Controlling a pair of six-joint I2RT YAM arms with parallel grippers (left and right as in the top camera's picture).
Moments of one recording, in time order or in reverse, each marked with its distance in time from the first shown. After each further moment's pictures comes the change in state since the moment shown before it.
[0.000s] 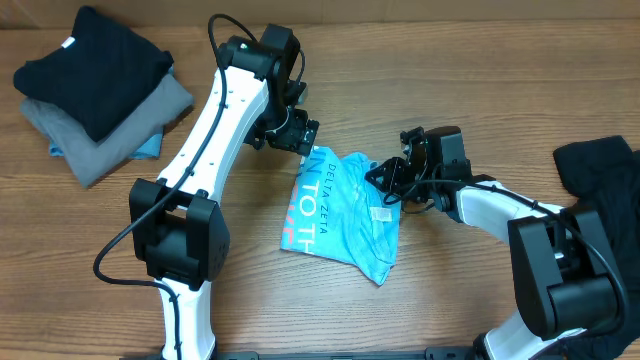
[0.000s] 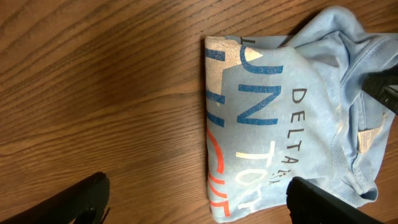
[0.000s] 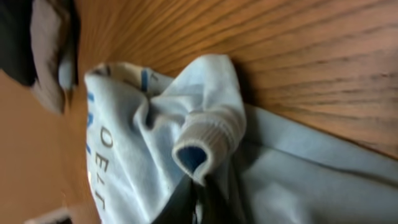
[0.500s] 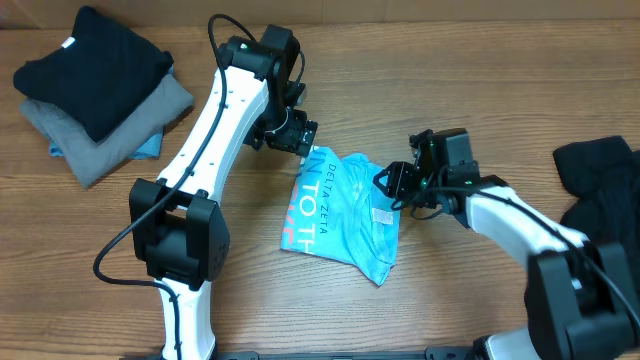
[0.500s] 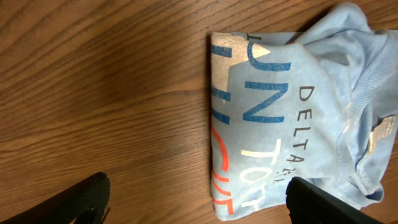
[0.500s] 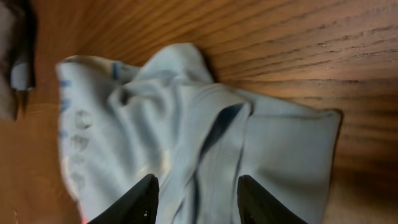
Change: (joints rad) left arm 0.000 0.000 0.000 -0.008 -0.013 0.000; right arm 0.008 -0.125 0.000 -0.207 0.162 -0.063
